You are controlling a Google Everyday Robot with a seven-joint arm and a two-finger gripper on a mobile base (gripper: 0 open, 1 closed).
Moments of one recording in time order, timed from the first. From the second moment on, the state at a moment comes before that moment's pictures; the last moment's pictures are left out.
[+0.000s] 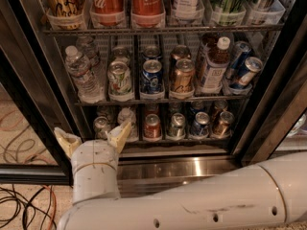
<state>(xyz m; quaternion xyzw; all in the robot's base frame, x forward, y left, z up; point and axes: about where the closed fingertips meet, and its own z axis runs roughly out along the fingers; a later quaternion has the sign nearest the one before) 0.478 0.137 0.826 -0.05 0.74 0.09 0.67</state>
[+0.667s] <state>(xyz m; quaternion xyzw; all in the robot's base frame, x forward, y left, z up) 0.492 0.132 0.833 -0.04 0.72 0.07 0.68</state>
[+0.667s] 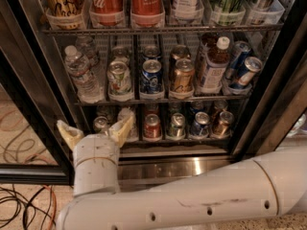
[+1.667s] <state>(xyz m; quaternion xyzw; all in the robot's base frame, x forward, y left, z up) 0.553 0.103 0.875 -0.04 0.67 0.03 0.74</state>
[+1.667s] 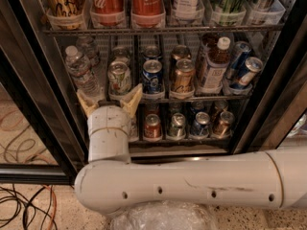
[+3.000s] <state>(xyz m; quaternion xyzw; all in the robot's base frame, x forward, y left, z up) 0.574 0.094 0.876 -0.02 0.66 0.03 0.75</state>
